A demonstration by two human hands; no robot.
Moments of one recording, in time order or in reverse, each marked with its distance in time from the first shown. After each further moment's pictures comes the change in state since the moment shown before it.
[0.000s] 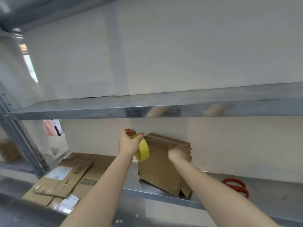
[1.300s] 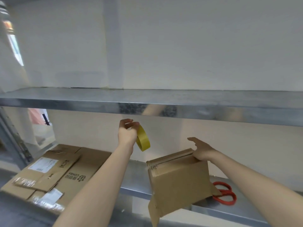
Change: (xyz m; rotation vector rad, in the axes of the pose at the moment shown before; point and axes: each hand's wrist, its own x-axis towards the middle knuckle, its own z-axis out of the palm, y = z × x) left_hand 0.025 -0.002 0.040 -0.348 0.037 -0.099; right_hand 0.054 0.045 -0.117 -0.408 -0.355 -0.426
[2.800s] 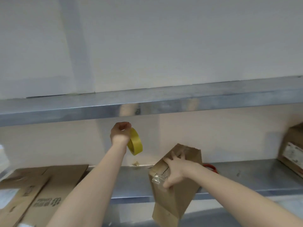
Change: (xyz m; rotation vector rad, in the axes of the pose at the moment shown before) left_hand 0.006 -0.009 0.035 0.192 -0.128 0.013; right_hand -0.076 -0.044 0.051 -0.417 -0.245 0.151
